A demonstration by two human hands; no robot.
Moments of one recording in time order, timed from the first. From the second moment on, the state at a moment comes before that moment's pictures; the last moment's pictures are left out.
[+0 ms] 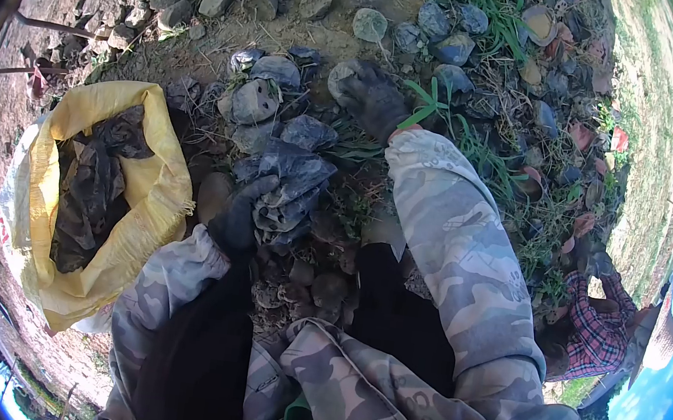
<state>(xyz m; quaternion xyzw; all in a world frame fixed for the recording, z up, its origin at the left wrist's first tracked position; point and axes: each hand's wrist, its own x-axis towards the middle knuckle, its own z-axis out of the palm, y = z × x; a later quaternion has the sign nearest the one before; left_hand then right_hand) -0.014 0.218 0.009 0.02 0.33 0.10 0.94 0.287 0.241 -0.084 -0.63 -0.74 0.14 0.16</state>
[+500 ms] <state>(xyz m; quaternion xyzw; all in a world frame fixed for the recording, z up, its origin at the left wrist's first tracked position) -0.007 0.215 0.006 0.03 0.36 0.09 0.93 0.272 0.269 -0.078 -0.74 -0.64 0.17 0.13</state>
